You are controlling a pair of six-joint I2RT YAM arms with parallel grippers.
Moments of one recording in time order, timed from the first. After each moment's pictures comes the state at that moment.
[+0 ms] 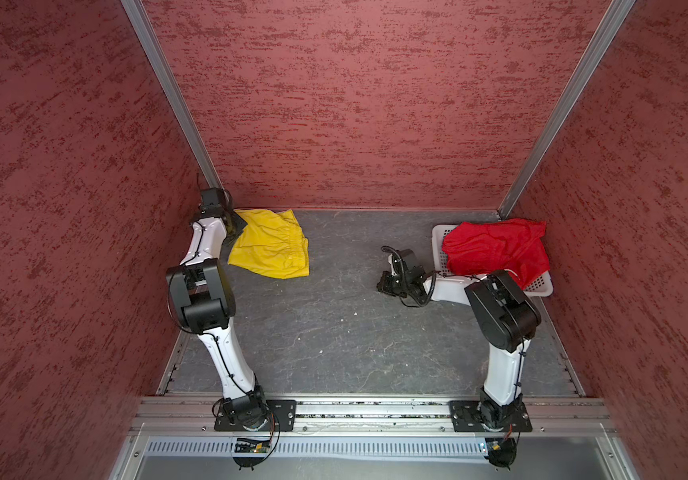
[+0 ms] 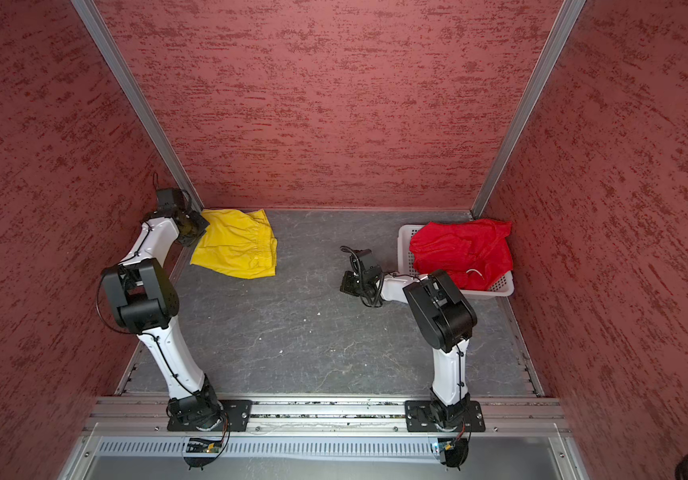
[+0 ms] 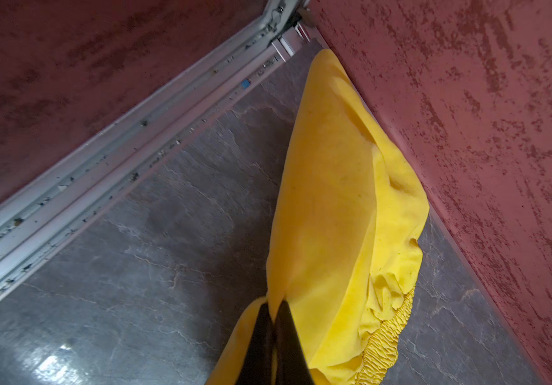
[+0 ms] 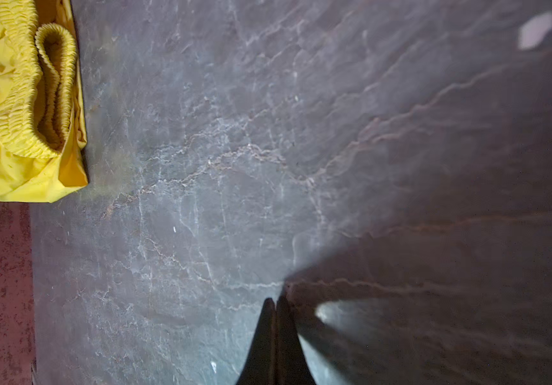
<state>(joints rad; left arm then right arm) 0.29 2.04 1.80 -0.69 0.02 -0.62 0.50 1.94 1.06 0.02 -0.28 0.74</state>
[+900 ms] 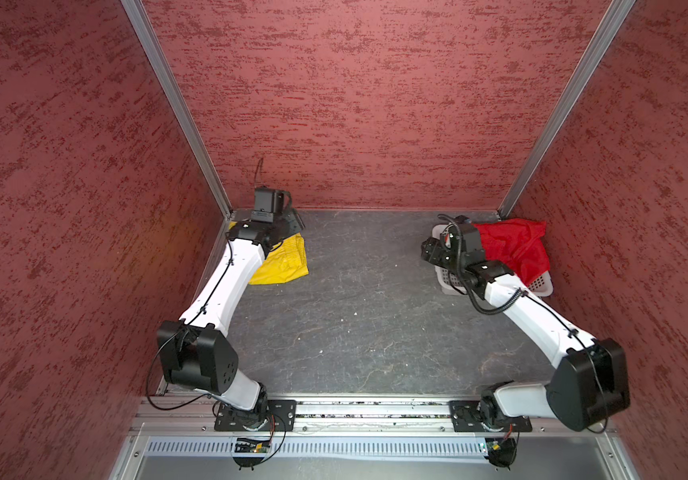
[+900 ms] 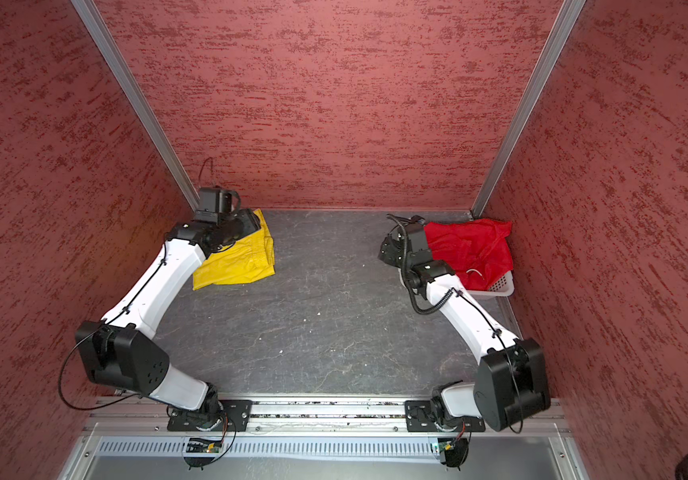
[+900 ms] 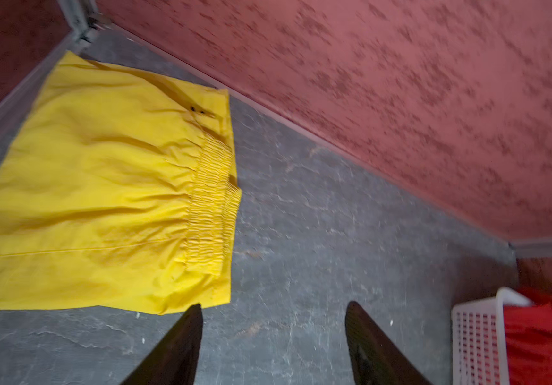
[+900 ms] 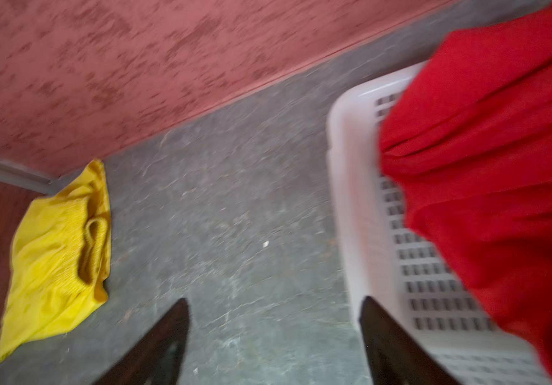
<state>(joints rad) -0.21 1.54 1.49 -0.66 -0.08 -0.57 0.27 1.35 1.07 -0.36 0.13 0.56</state>
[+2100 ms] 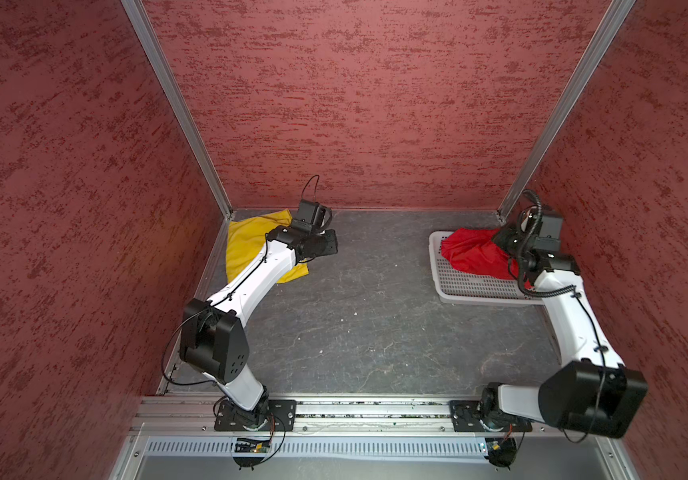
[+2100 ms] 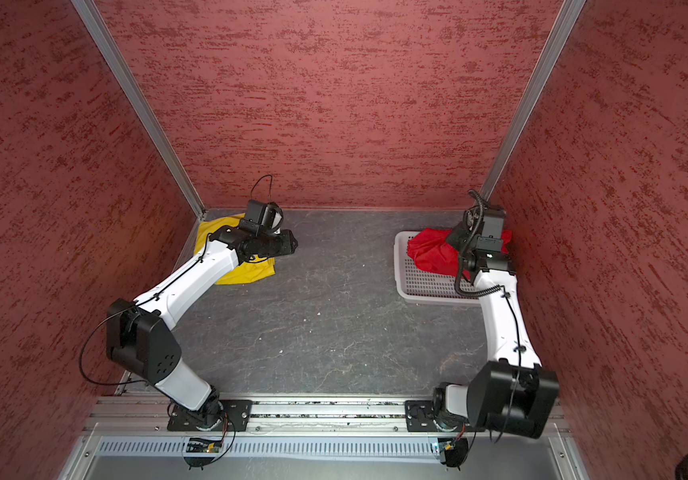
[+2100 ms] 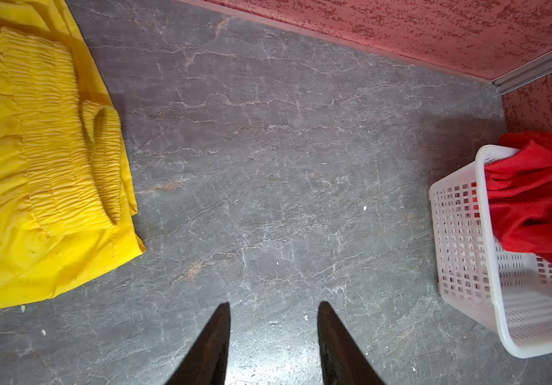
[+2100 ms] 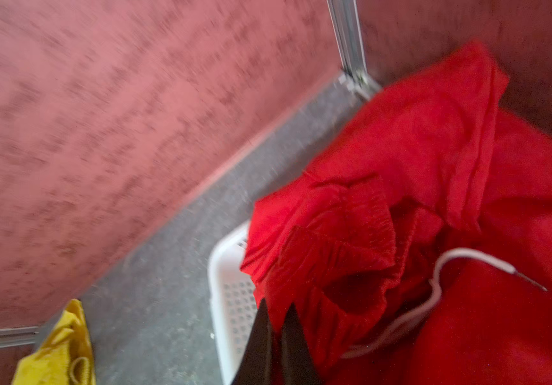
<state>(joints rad) -0.39 1.64 1.47 -0.69 0.05 -0.48 -0.18 1.29 1.27 -0.48 -0.07 0.57</state>
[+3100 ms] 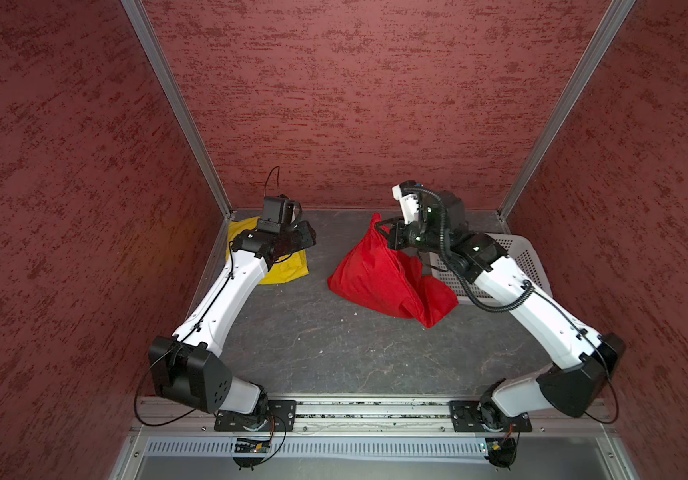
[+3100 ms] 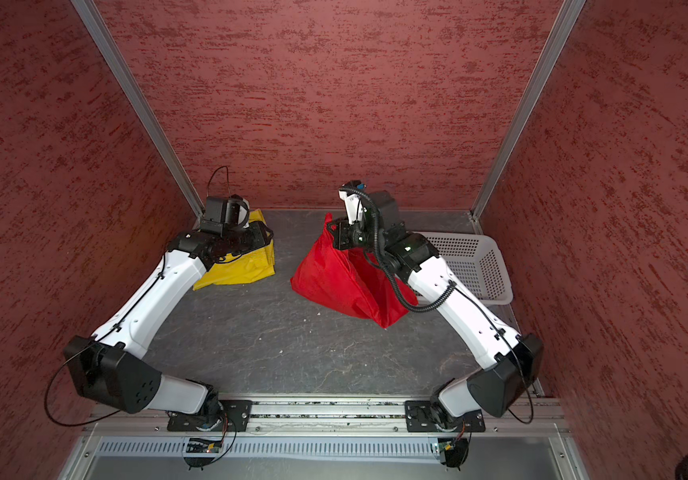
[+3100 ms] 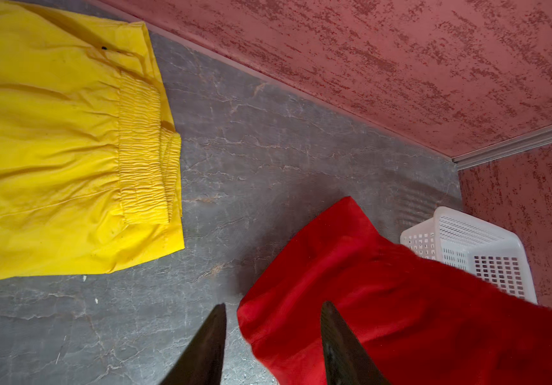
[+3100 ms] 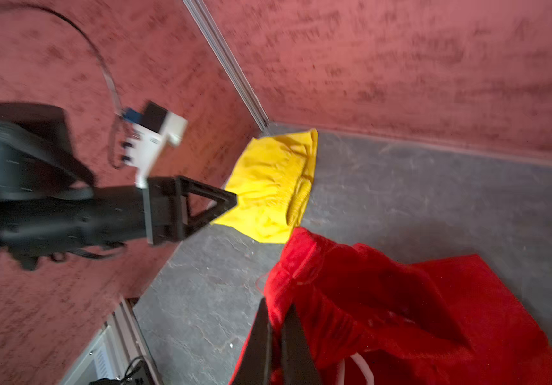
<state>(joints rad) -0.25 1.44 1.42 -0.71 0.08 -0.55 0.60 1.49 1.54 -0.47 -0.23 0.40</state>
